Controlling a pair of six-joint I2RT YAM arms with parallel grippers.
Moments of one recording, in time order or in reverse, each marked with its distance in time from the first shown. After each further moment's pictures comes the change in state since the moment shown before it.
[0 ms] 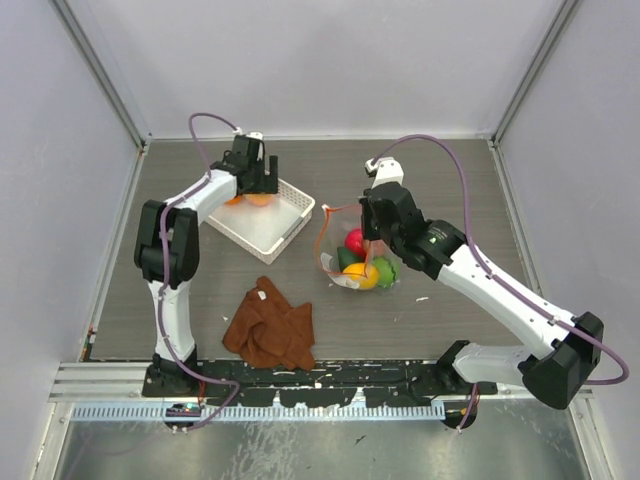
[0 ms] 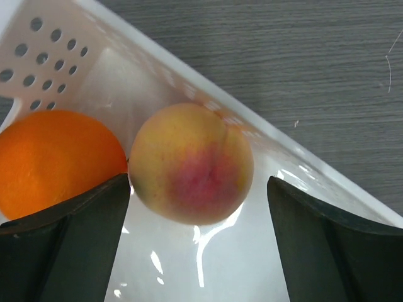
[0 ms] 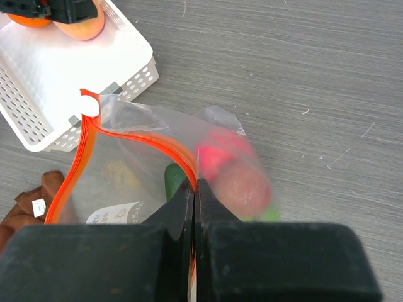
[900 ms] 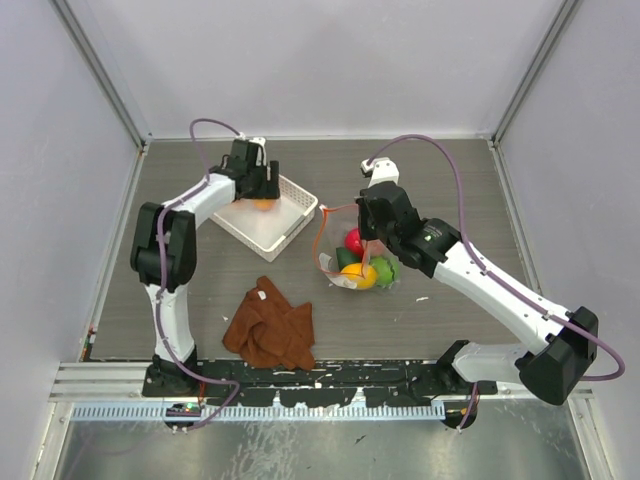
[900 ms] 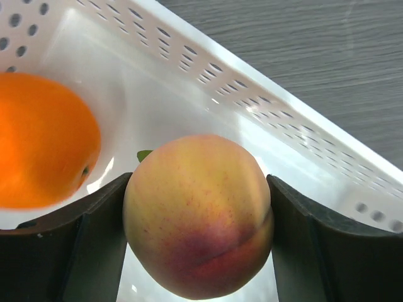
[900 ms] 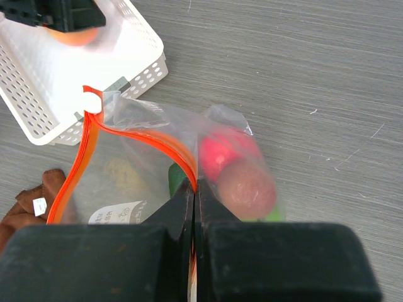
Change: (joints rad) left arm 0.001 0.020 -0.030 0.029 0.126 0.039; right arm 0.000 0.032 0.000 0.018 -0.018 0.001
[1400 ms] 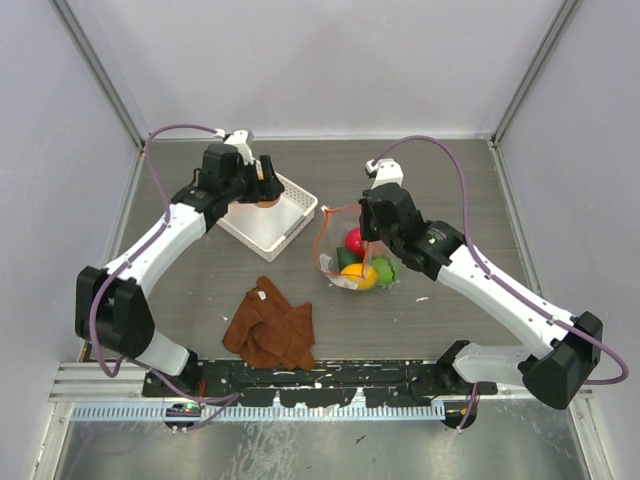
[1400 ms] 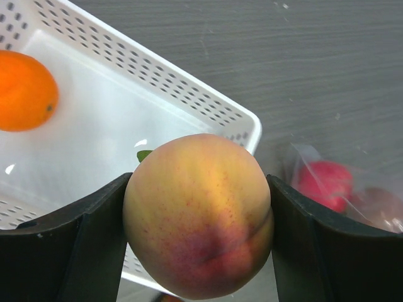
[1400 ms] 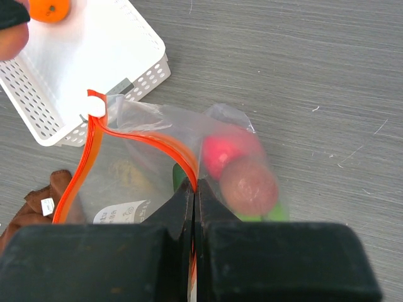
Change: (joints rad) left arm -0.053 -0.528 -0.300 0.063 0.095 -0.148; right arm 0.000 -0.020 -0.008 -0.001 -0.001 0.023
